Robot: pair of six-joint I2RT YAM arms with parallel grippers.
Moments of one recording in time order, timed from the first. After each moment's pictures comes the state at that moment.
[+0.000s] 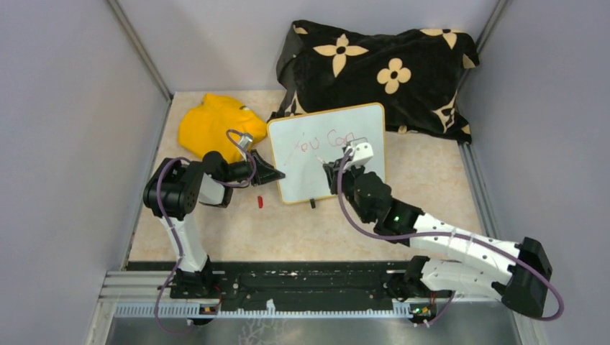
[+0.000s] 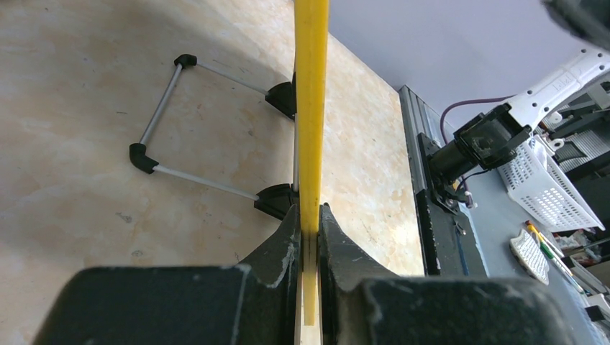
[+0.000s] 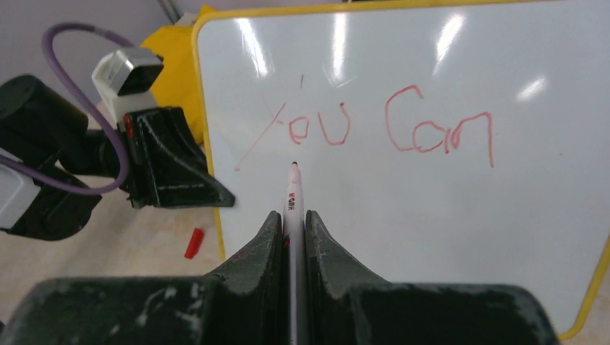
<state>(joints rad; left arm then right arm) -0.18 1.95 0.61 1.48 1.18 -0.73 0.99 0.96 0.72 0.14 0.55 0.25</state>
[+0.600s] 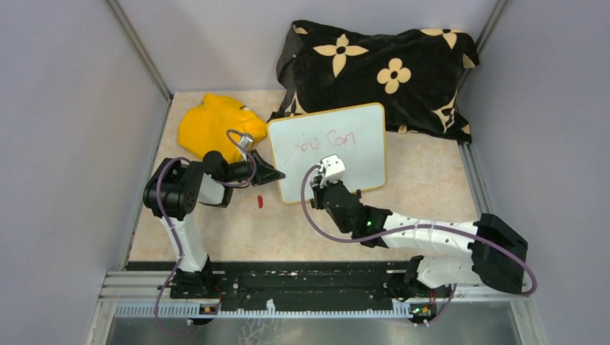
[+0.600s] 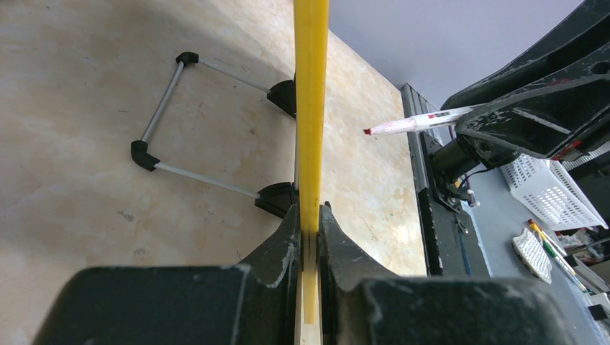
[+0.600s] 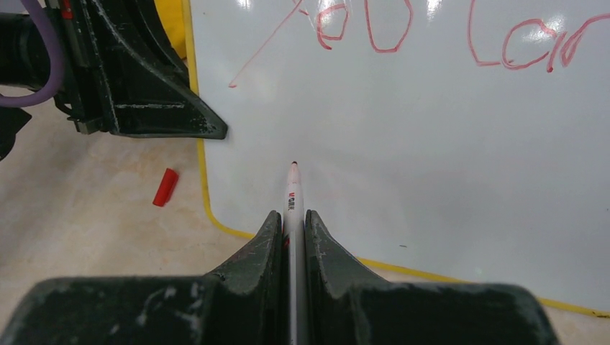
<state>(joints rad) -0.18 1.95 0.61 1.47 1.19 -0.71 1.12 1.20 0.65 0.26 0.63 0.26</state>
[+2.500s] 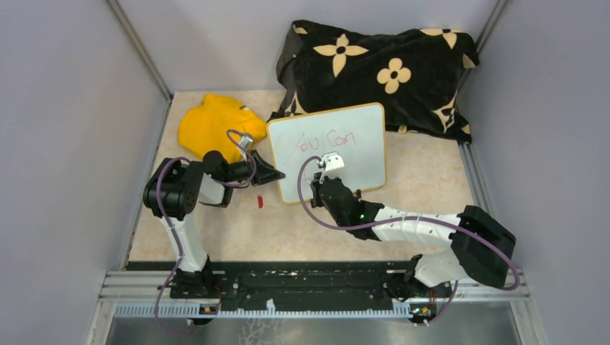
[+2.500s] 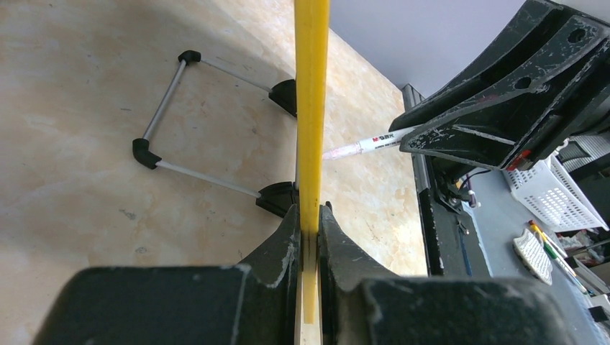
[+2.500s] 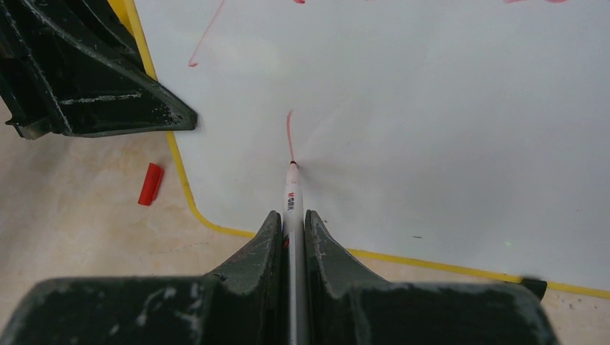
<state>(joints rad) -0.18 1.95 0.61 1.46 1.19 -0.71 1.03 1.32 0.67 0.26 0.57 0.39</state>
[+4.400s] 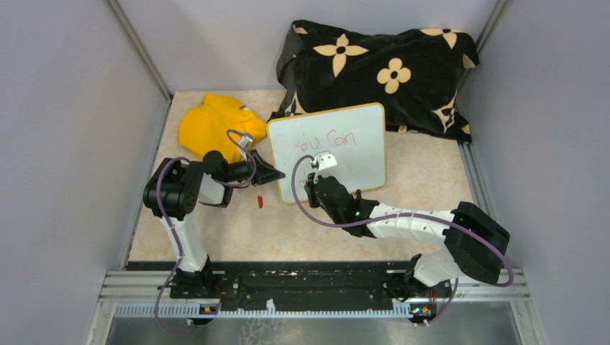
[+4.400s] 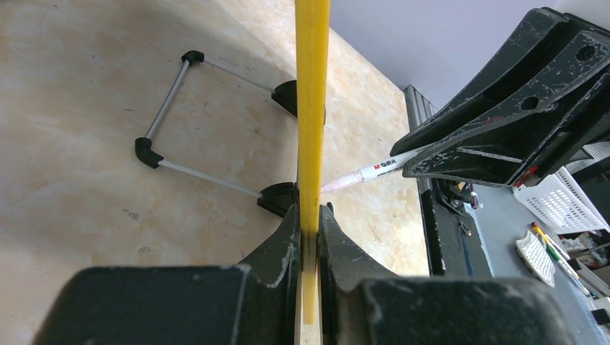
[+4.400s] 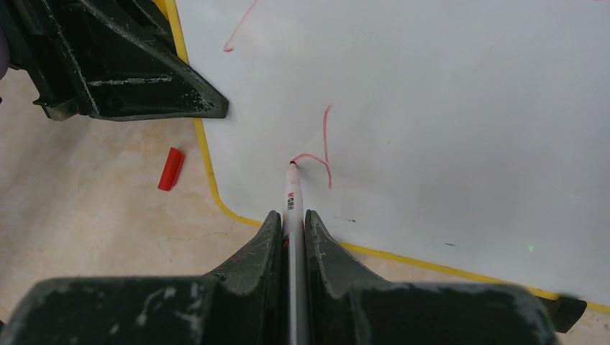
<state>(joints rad) -0.18 1.95 0.61 1.46 1.18 -0.71 1.03 1.37 0.71 0.24 0.49 0.38</state>
